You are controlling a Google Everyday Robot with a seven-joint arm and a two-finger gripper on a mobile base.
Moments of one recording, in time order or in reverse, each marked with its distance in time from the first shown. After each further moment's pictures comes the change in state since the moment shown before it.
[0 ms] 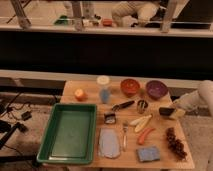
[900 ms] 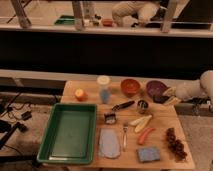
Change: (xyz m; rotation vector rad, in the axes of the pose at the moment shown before) arm -0.089 -0.029 -0.014 0.057 -0.207 -0.103
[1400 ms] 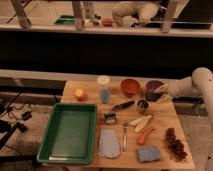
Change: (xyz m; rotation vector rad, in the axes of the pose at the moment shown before) arm -0.056 -0.007 0.022 -0.032 -0.069 -0.127
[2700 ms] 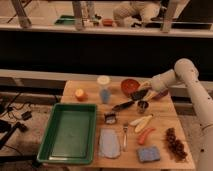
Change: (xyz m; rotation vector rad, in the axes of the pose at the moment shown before) arm -0.086 0.000 0.035 -0.126 -0.108 -0.241
